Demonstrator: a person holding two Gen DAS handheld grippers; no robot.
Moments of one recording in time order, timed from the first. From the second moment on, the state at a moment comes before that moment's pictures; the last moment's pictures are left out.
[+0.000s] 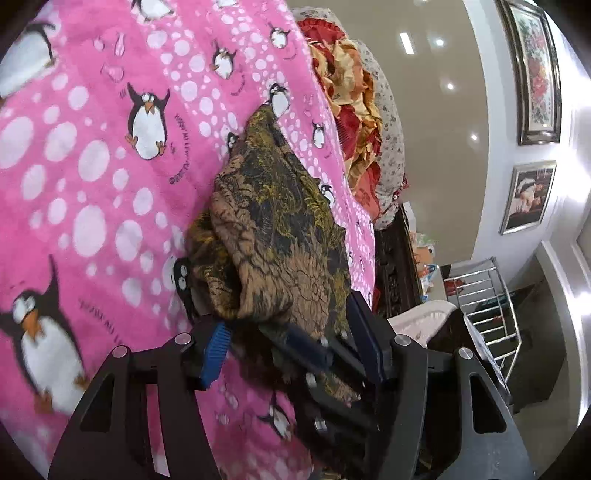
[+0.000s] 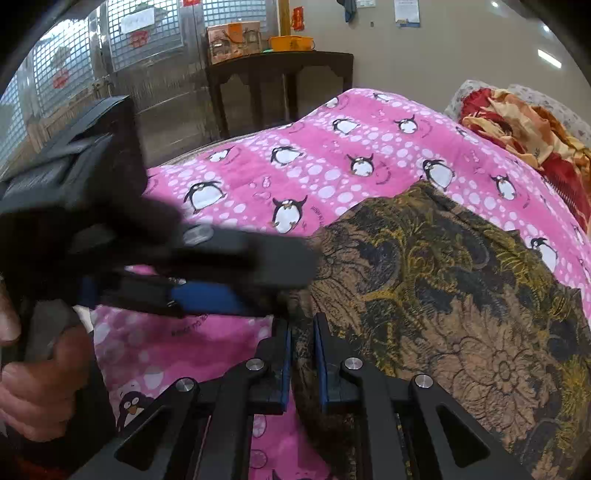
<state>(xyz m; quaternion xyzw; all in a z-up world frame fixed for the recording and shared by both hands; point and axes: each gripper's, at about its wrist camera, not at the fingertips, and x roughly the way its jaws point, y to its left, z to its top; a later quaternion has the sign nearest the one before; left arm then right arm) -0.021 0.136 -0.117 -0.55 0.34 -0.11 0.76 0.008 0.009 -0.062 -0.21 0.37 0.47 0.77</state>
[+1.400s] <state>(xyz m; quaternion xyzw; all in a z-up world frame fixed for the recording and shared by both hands) -0.006 0.005 -0.034 -0.10 0.30 -0.06 0.95 0.223 0.144 -0.046 -0.28 0.65 0.29 0.65</state>
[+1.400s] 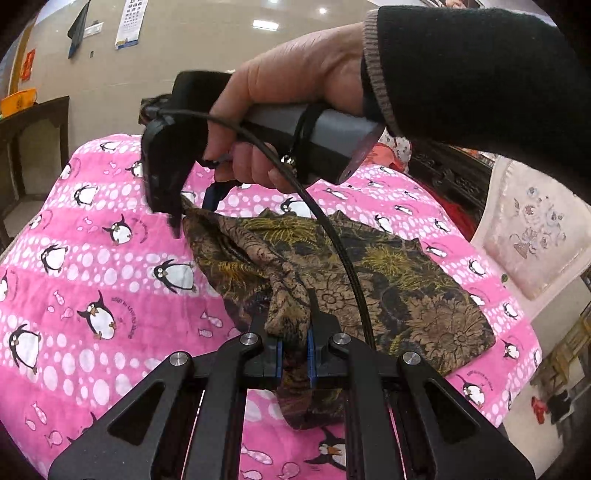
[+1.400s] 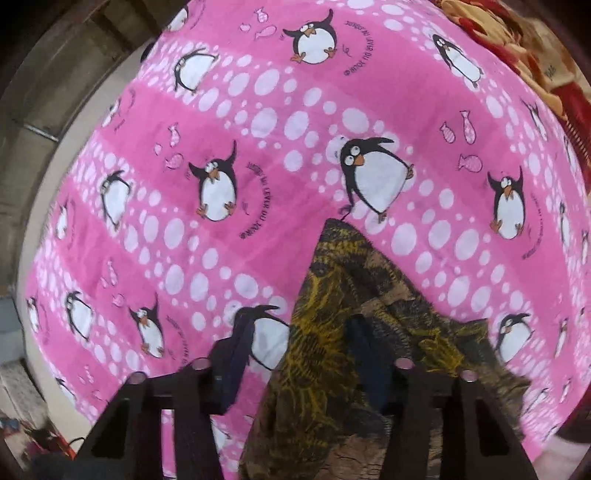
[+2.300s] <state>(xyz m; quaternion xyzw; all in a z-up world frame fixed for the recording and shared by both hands) 0.030 -0.215 -0.019 0.01 0.32 -0.25 0.91 0.264 -0.182 0.003 -0.14 0.64 0.24 0.72</state>
